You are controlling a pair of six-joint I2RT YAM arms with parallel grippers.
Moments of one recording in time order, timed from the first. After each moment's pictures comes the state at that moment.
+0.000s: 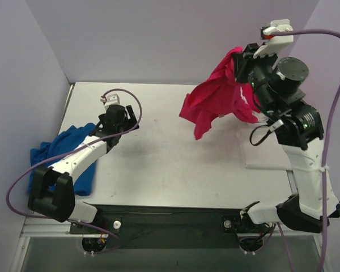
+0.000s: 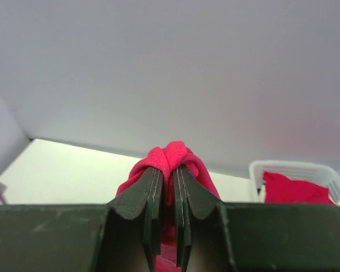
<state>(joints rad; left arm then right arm) -0.37 1.43 0.99 -0.16 -0.34 -0.53 0.51 1.37 2.03 -0.59 0.36 -0.02</state>
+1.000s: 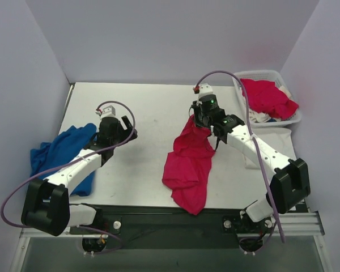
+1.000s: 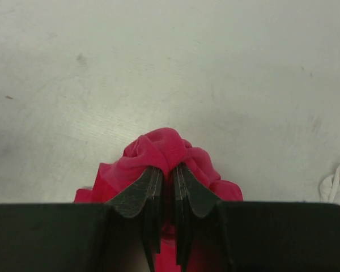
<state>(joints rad) -0.33 1.29 0.78 -0.05 -0.19 -0.65 0.55 1.48 1.24 -0.34 0.22 0.12</state>
